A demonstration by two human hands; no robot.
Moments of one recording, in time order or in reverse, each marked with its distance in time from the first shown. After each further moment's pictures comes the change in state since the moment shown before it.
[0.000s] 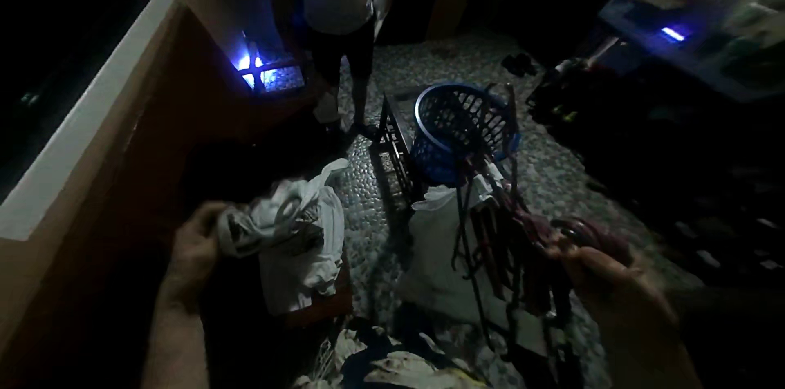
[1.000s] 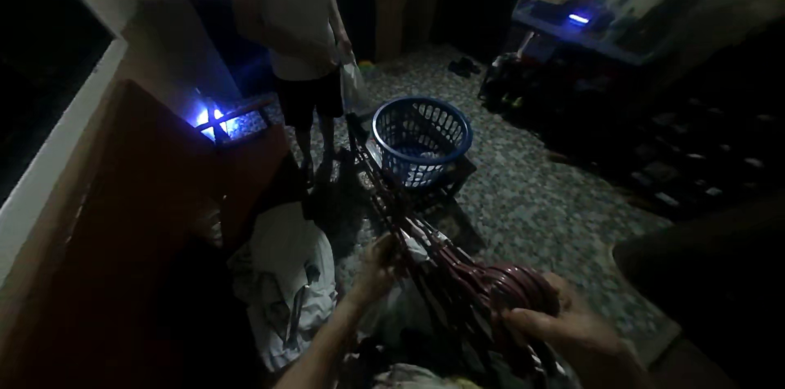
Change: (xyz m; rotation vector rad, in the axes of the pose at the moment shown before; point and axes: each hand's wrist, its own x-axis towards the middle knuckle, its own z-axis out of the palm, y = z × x) left_hand -0.022 0.114 0.270 -0.360 -0.517 0.189; right_hand -0.064 -0.004 -0.011 -0.050 -0.215 0.164
